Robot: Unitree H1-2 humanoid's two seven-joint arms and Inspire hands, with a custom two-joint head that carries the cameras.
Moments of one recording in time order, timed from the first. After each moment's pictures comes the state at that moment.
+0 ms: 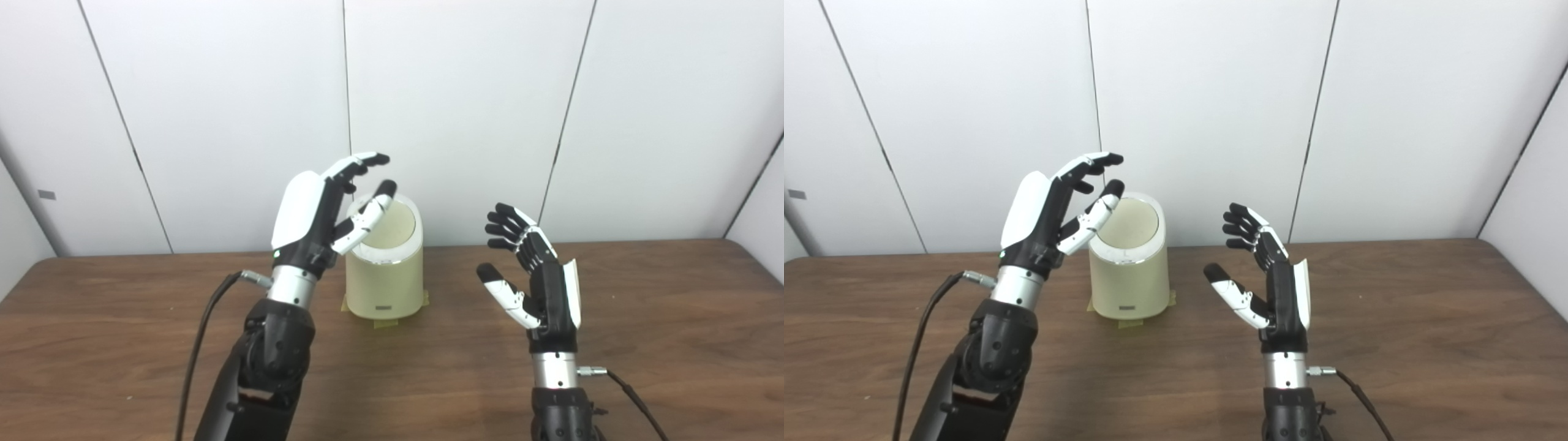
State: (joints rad) left arm -0.51 0.03 -0.15 -0.07 0.53 0.02 0.06; right arm -0.30 -0.07 0.13 0.14 -0.21 -0.44 -0.43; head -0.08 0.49
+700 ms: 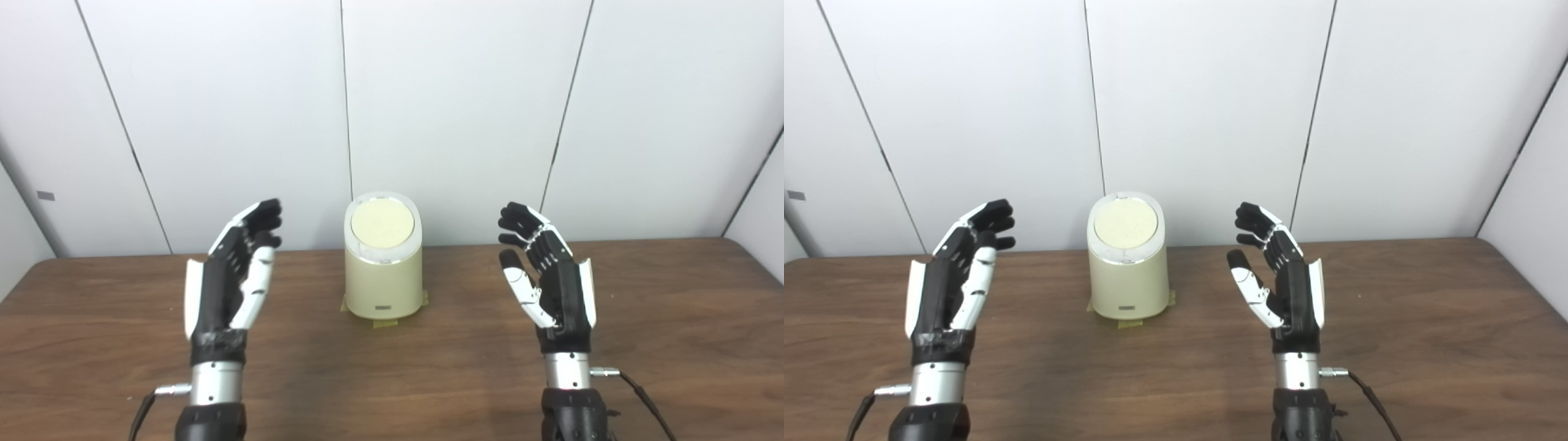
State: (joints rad) left arm -0.19 -0.02 0.05 -0.25 0.14 -0.09 0.11; right arm -0.27 -0.07 0.08 0.09 -0.12 -0.44 -0.35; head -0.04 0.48
